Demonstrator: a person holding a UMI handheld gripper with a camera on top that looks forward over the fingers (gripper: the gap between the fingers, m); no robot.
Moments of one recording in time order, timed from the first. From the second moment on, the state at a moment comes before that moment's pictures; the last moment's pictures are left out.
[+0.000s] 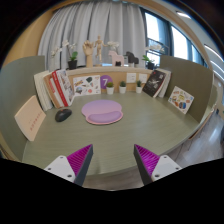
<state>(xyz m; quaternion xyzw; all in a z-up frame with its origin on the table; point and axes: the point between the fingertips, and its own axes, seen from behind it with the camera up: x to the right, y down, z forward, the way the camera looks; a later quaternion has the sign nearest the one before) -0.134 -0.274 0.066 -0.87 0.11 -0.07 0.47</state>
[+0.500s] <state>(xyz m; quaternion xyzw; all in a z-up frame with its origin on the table) -0.332 -0.093 -0.014 -0.91 0.02 0.01 0.42</state>
